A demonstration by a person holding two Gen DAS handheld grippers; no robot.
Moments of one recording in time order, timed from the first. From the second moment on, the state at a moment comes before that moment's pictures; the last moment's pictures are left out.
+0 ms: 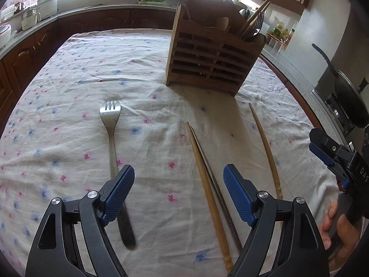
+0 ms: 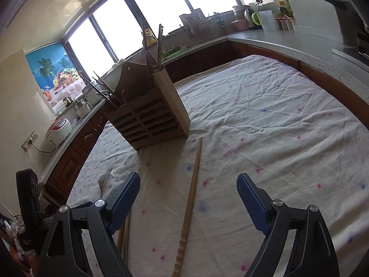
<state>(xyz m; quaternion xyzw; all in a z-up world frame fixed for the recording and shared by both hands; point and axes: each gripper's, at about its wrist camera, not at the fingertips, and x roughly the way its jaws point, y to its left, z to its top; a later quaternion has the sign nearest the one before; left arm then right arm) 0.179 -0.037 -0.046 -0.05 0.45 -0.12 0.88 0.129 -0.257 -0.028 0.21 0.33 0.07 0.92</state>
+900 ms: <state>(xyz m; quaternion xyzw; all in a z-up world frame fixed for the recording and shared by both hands) 0.221 -0.064 -0.064 0.04 0.46 -0.14 0.88 0.217 -0.236 -0.055 0.13 0.41 0.07 0.90</state>
